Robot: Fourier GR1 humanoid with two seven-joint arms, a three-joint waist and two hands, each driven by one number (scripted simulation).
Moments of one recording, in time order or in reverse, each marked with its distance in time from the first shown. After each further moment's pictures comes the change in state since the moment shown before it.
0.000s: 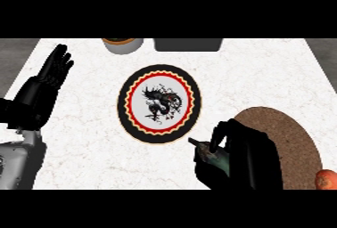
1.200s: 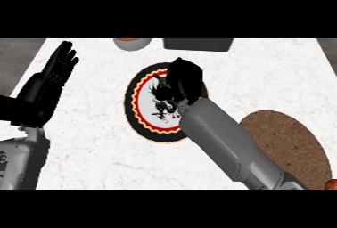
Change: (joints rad) left arm -0.028 -0.028 0.011 0.000 -0.005 -0.044 0.002; right arm -0.752 0.108 -0.058 1.207 -0.479 -0.466 -0.100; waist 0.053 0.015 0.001
